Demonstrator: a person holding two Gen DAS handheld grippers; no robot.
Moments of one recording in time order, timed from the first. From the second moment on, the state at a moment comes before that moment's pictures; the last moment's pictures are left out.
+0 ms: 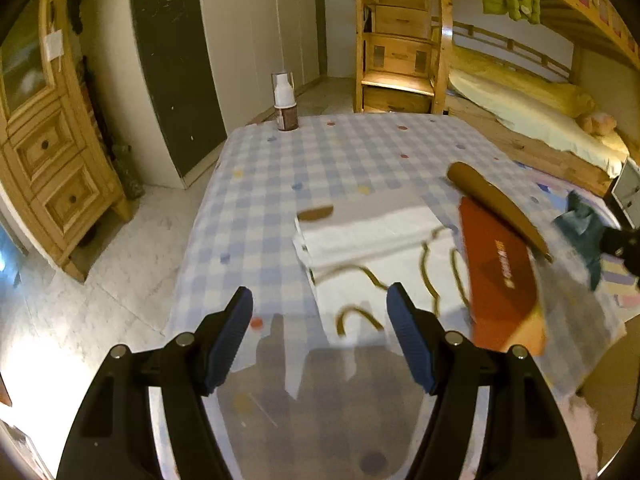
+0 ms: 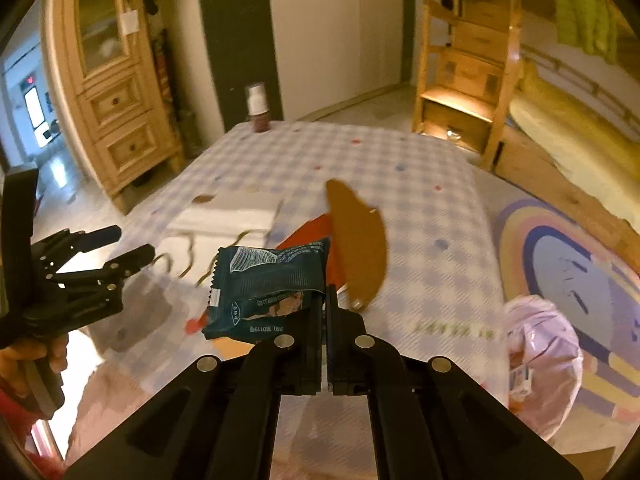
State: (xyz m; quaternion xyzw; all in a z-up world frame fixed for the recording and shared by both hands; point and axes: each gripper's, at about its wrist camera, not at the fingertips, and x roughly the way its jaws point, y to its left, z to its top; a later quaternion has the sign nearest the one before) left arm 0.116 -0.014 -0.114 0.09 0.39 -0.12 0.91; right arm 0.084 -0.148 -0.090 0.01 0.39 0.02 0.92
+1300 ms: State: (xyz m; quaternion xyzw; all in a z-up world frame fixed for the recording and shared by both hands) left arm 0.066 -0.157 -0.035 0.03 0.33 -0.33 0.88; right arm 0.017 -0.300 -0.098 0.11 0.40 -0.15 0.90
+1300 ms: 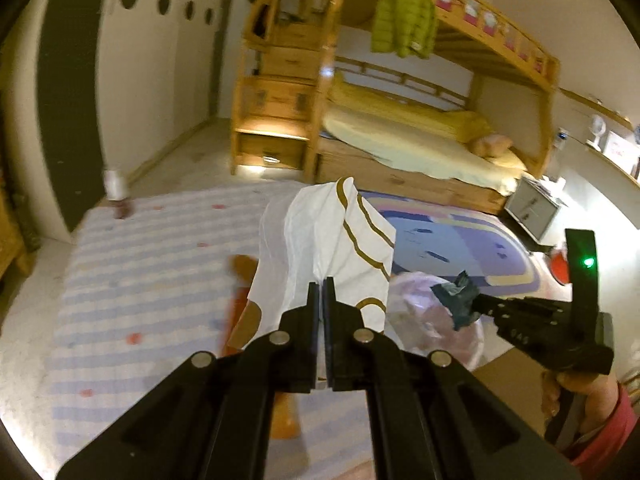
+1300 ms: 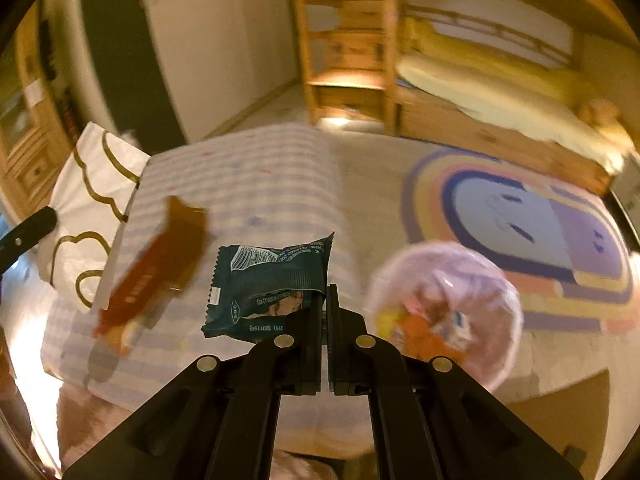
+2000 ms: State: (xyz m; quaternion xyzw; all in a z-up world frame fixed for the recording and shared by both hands) left arm 0.077 -0.300 -0.082 0.08 0.37 -0.40 0.83; right arm 0.010 -0.432 -0.160 0.20 0.44 -0.22 0.85
